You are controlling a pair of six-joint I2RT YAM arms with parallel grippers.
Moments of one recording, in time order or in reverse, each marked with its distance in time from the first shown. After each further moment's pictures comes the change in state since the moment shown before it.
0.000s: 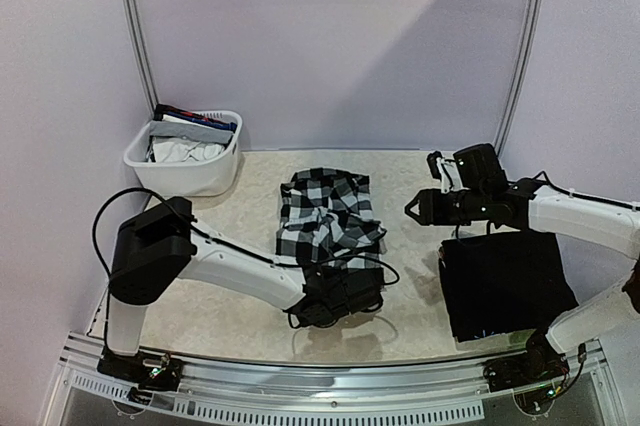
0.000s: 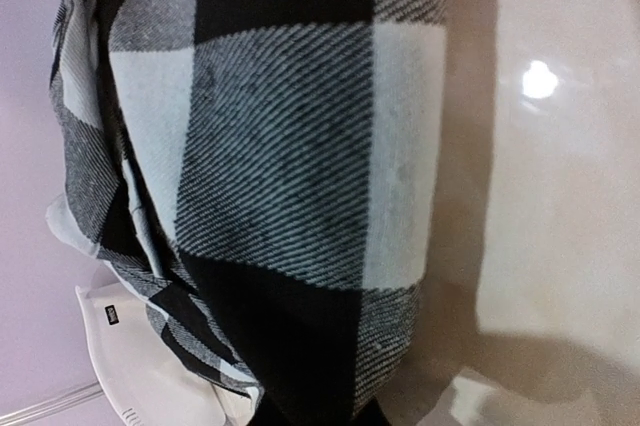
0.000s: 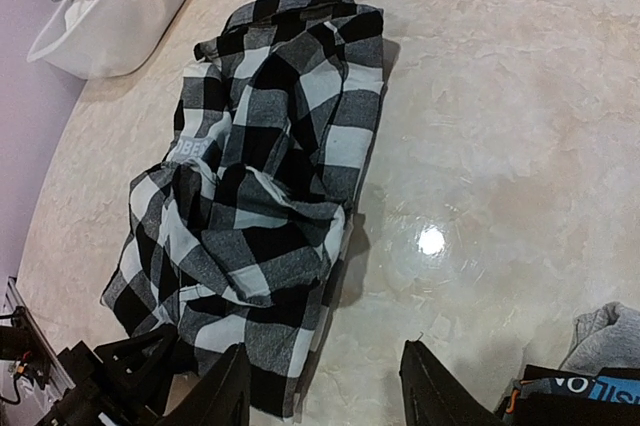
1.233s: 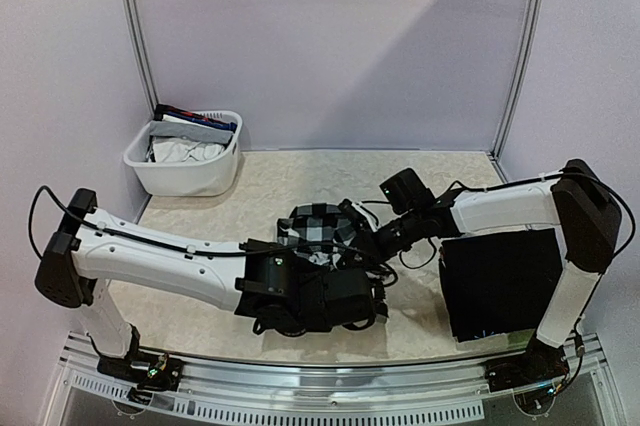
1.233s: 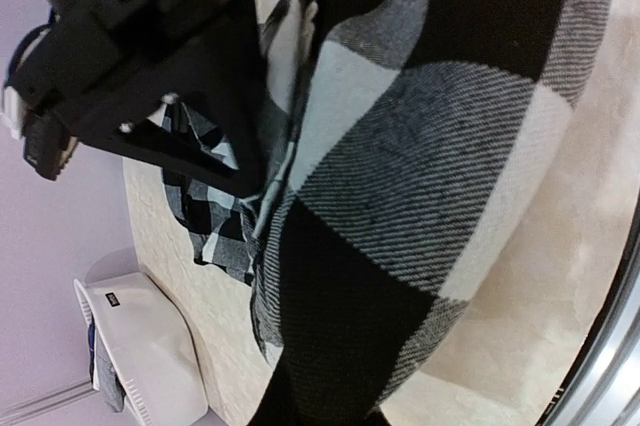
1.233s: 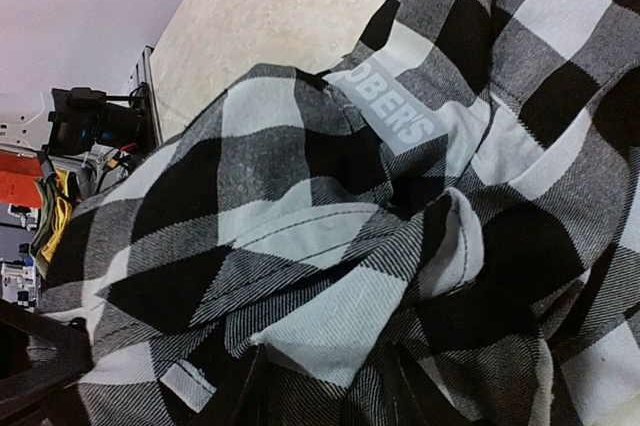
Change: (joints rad) left arm -0.180 -0.331 0.080 -0.454 0.139 -0.215; right arm 0.208 0.448 0.179 0.091 -0.567 -0.150
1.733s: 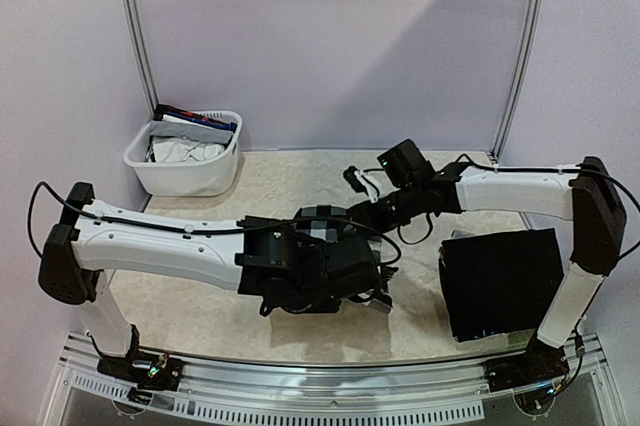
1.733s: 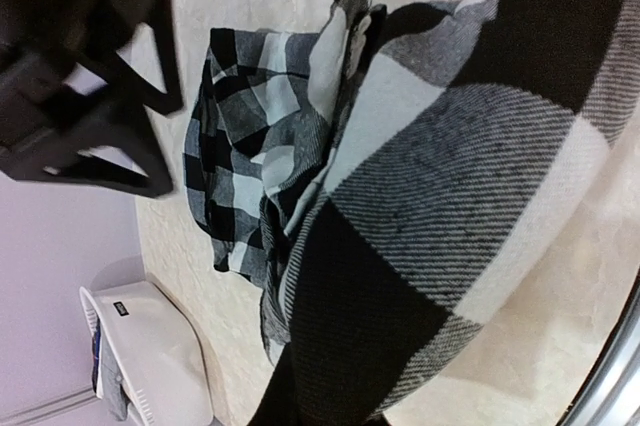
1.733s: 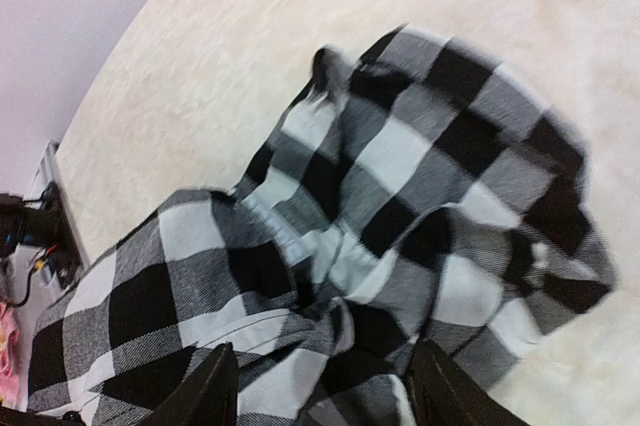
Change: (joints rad) left arm 0.061 0.006 0.084 0.003 0.025 0.066; right arm -0.008 -0.029 0.183 -0.177 0.320 0.001
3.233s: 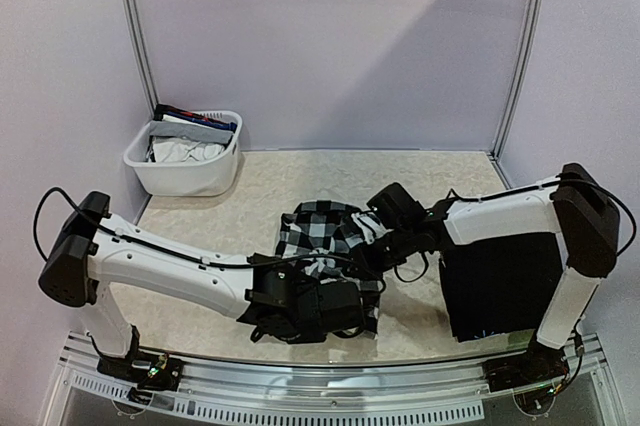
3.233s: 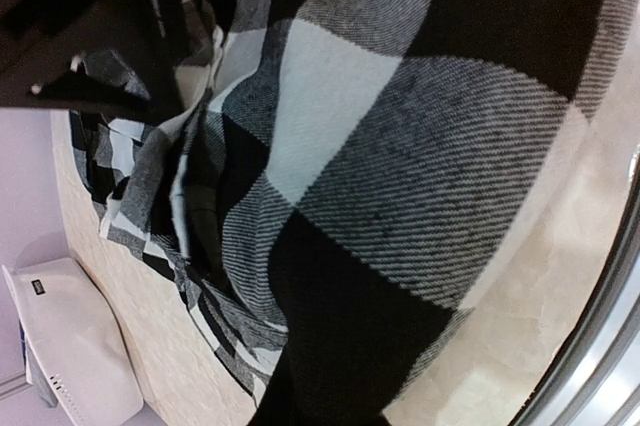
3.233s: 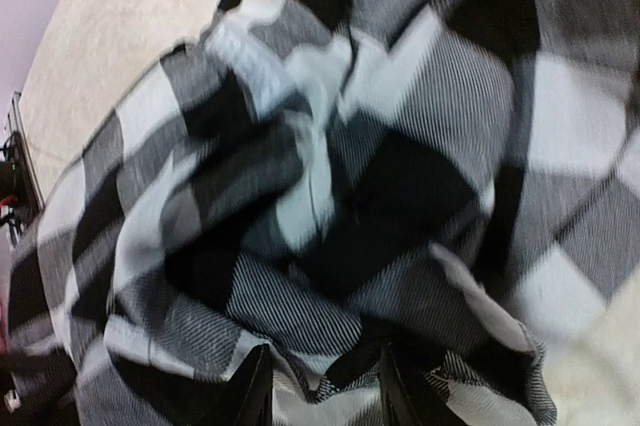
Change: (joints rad) left arm -0.041 0.011 -0.217 0.090 0.084 -0.166; right arm 0.106 0.010 -0.217 0.118 0.074 0.118
